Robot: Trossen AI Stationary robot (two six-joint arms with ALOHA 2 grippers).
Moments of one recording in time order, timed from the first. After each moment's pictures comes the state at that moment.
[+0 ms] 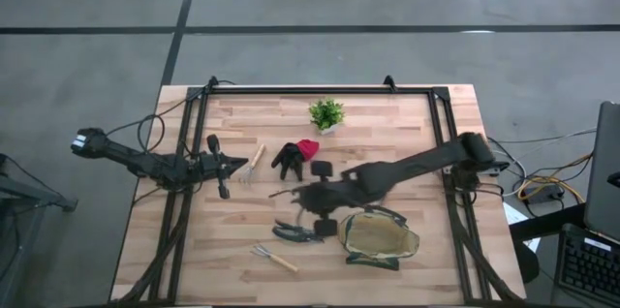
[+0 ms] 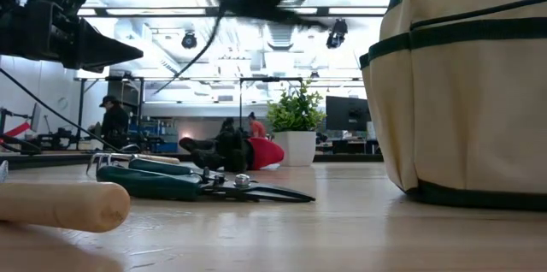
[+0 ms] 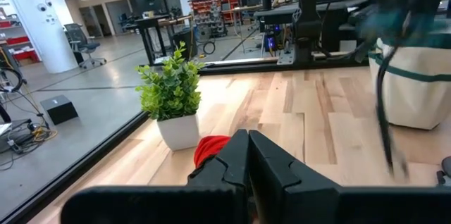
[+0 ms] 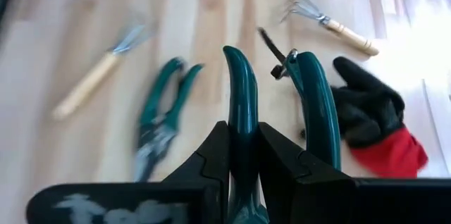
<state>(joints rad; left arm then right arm) -0.31 0.30 0.01 0.20 -0.61 0.11 0.30 1.88 1.69 -0.74 0.23 0.15</state>
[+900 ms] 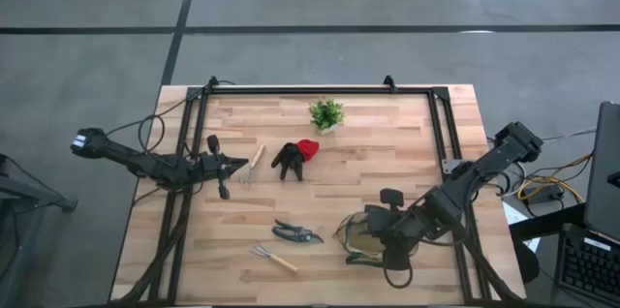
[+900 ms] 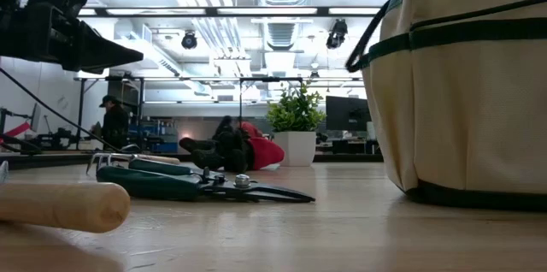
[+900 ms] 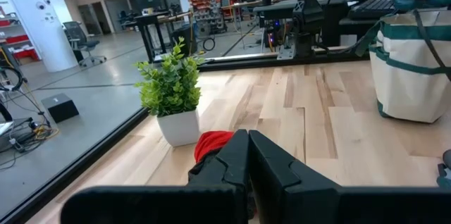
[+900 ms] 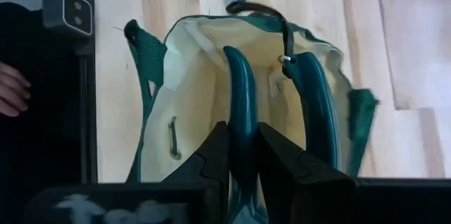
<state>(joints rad) -0.31 0.30 0.01 0.18 -0.61 0.11 0.63 1.54 1.34 -0.95 0.21 0.71</state>
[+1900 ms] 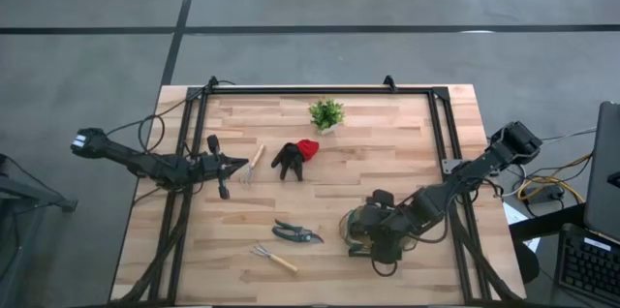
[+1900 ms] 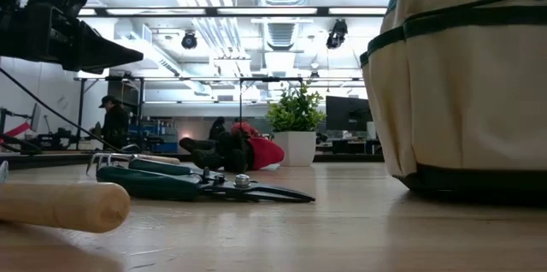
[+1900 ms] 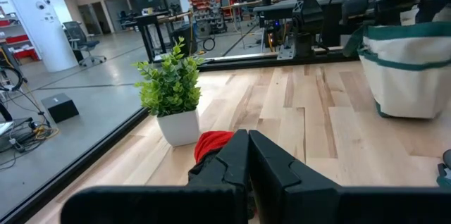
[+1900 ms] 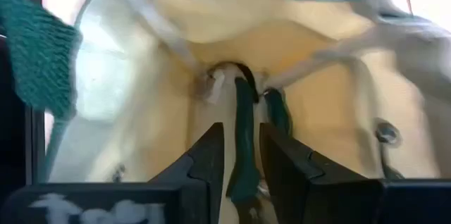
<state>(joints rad) -0.31 0.30 0.01 0.18 -0.61 0.11 0.57 1.54 1.07 -0.62 0.21 0.71</state>
